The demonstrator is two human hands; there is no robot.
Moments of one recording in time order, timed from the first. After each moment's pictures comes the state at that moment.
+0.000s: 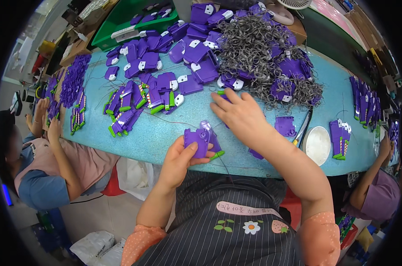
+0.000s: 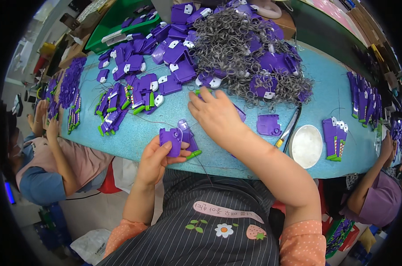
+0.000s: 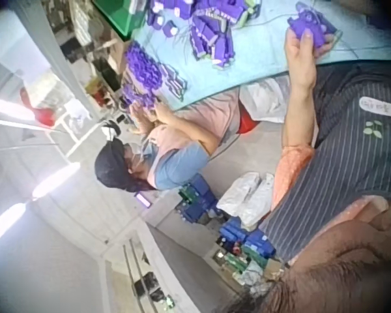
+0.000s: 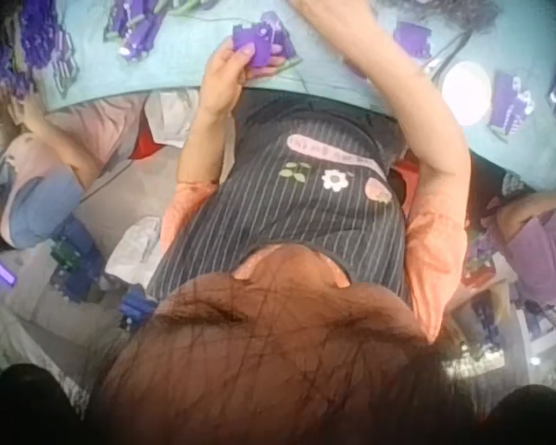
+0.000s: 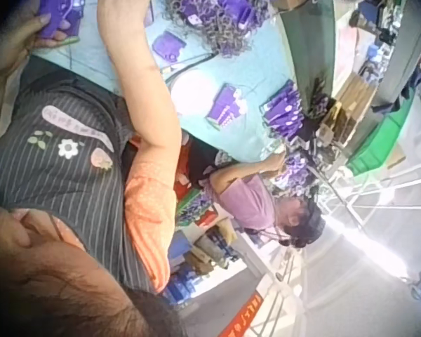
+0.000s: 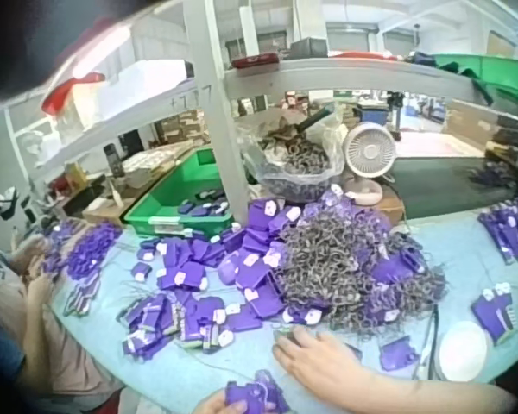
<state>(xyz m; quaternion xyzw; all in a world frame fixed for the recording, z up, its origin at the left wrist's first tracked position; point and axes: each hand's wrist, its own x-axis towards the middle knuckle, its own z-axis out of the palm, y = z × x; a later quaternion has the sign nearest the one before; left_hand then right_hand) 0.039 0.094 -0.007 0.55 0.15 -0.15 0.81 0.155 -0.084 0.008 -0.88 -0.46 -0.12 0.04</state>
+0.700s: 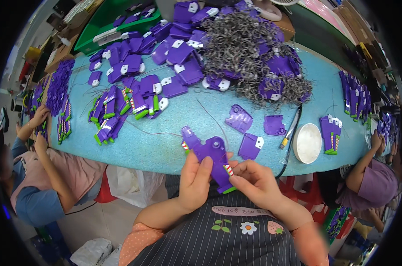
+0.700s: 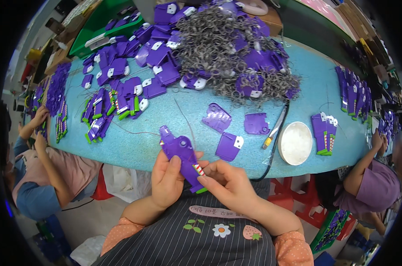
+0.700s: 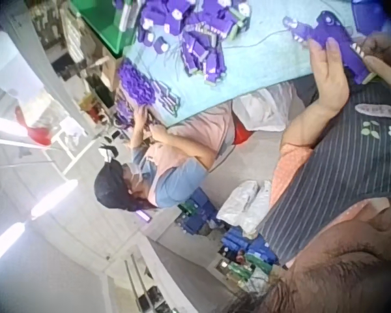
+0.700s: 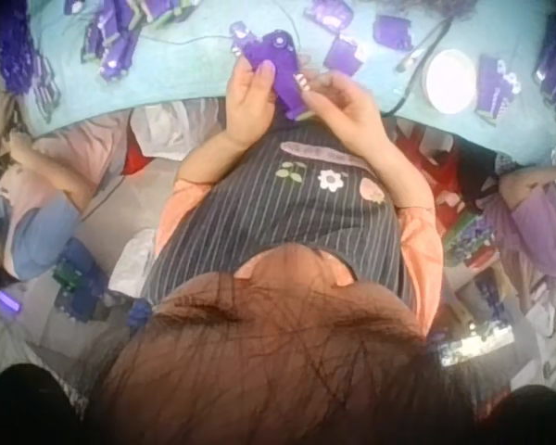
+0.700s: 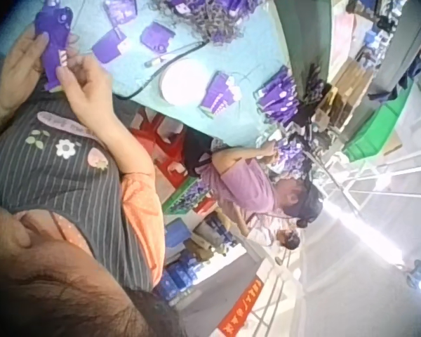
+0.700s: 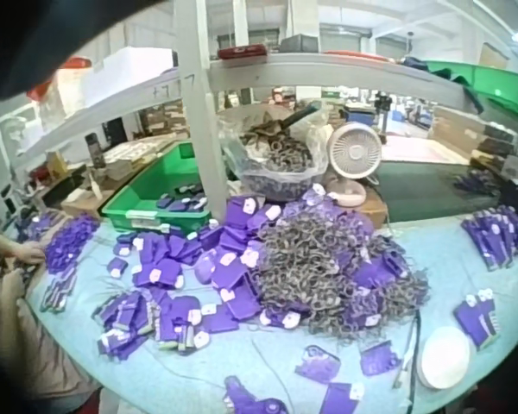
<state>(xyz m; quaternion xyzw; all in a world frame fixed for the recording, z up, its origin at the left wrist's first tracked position) 0.022 0.032 0.002 0.45 0.04 -0.13 0.88 0.028 -0.142 0.019 -0.67 -0.02 0.24 0.71</state>
